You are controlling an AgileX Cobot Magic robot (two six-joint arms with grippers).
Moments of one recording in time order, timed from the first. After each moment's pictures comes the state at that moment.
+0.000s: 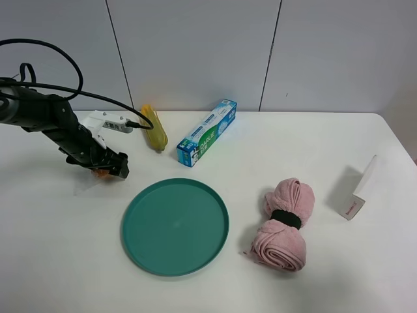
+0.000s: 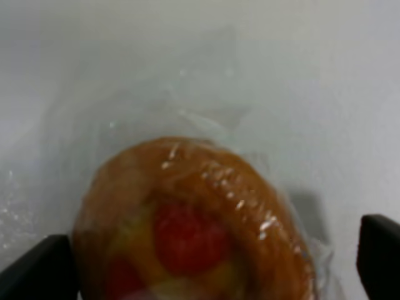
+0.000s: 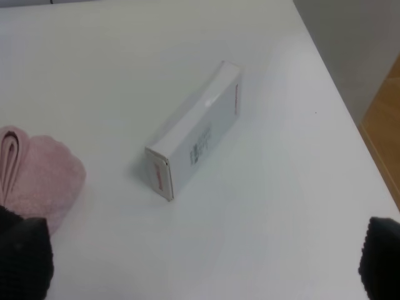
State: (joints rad) left arm -0.14 2.02 -1.10 -0.24 0.38 0.38; right arm -0.09 0.00 -0.49 -0.06 1.05 0.02
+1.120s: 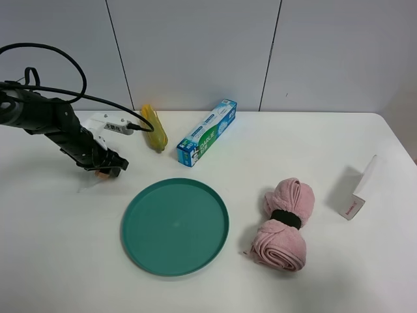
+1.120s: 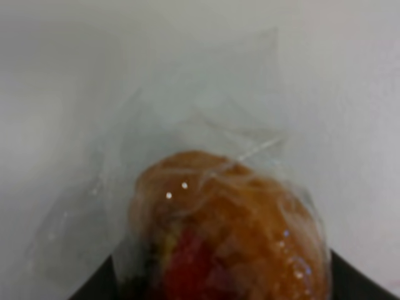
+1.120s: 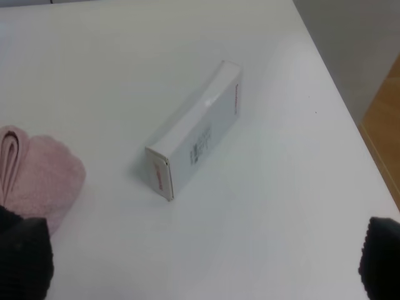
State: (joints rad) left arm -0.14 2.01 -1.10 -0.23 0.37 0.38; right arm -0.09 0.00 -0.49 -0.06 1.05 0.02
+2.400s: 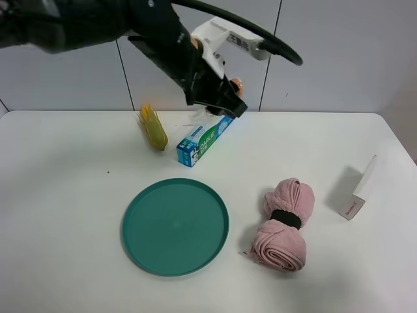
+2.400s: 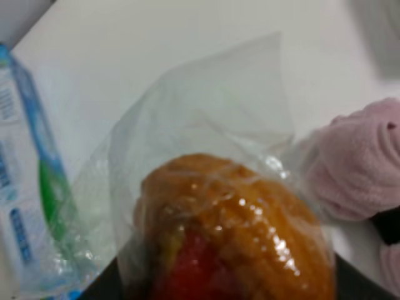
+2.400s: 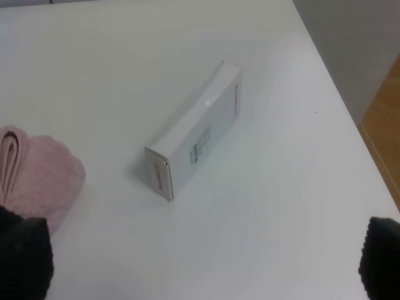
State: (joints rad) left arm -0.71 1.92 -1.70 -0.25 0.75 0.35; right arm -0.09 0.00 -0.49 -0.06 1.05 0.02
